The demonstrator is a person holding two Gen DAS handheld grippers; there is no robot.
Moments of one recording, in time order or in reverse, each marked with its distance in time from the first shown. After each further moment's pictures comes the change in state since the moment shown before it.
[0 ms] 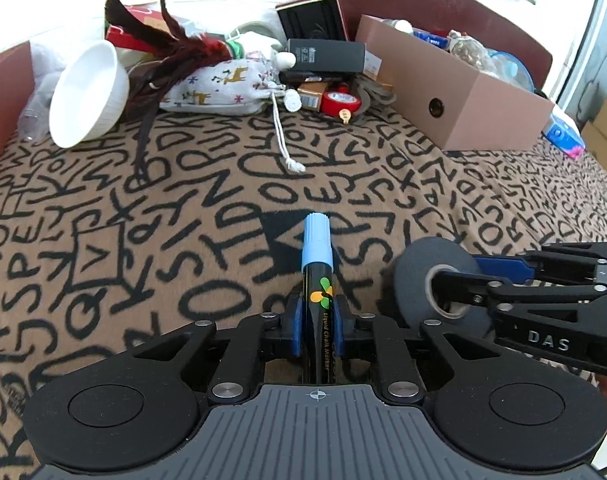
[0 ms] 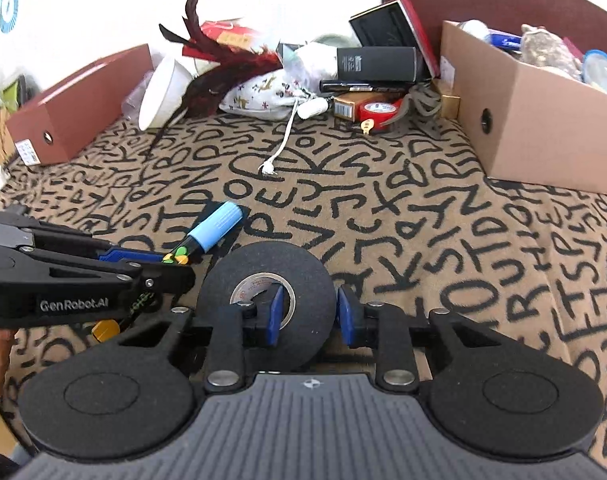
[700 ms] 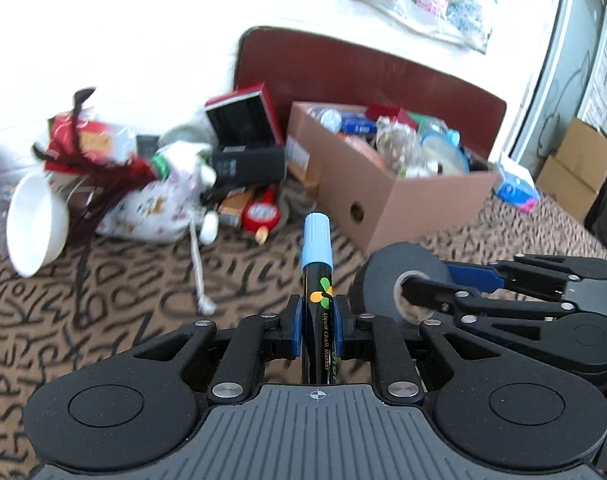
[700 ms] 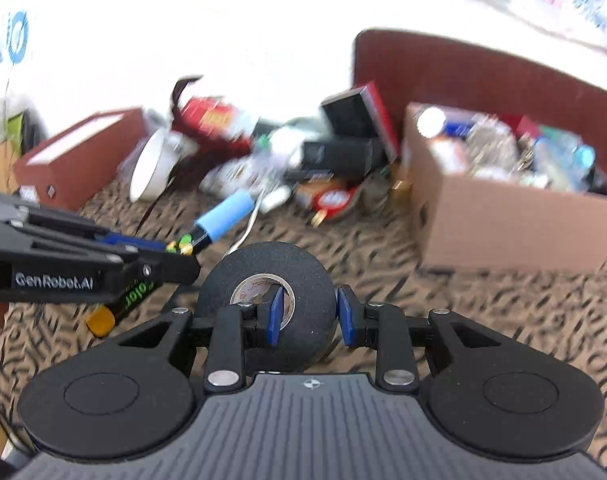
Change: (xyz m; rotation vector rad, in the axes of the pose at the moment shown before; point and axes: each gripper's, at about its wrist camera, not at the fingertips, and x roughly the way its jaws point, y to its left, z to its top) left arm -0.029 -0.071 0.090 0.045 -0.153 -0.088; right arm -0.060 -0.043 0.056 -0.037 -0.189 -0.068
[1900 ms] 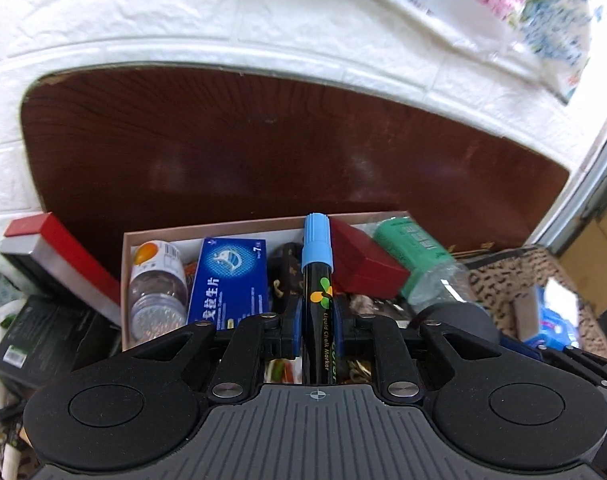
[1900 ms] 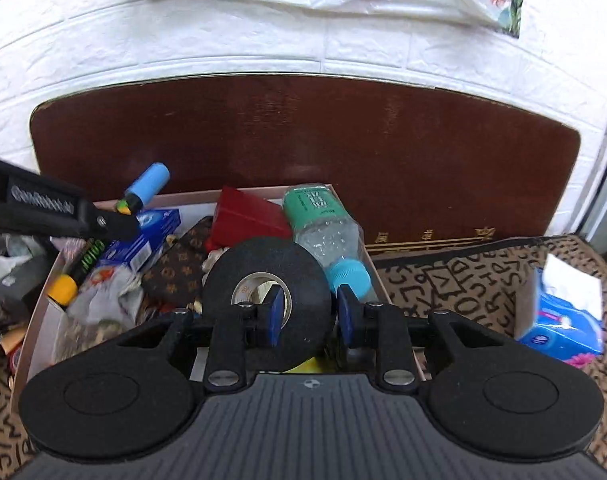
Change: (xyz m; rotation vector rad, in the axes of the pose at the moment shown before) left arm 0.280 -0.123 0.244 -0.123 0.071 0.067; right arm 0.117 -0.290 0.138 0.158 0.070 -0.285
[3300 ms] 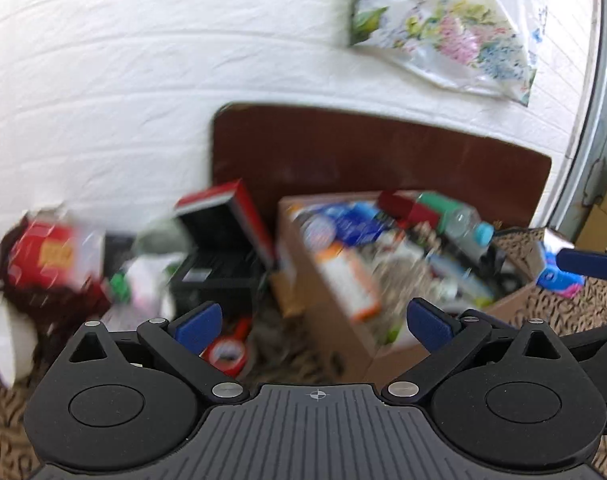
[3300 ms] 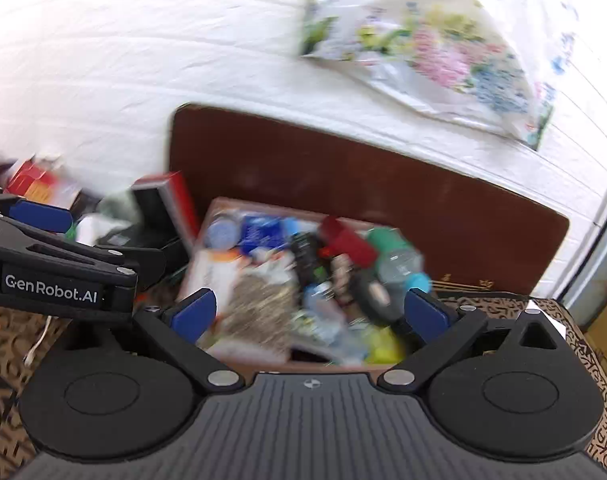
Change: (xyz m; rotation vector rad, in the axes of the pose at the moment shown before) left arm -0.192 0.089 -0.142 0.082 -0.188 0.086; right arm -0.147 0.144 -0.063 -0.279 -0.132 -0.033
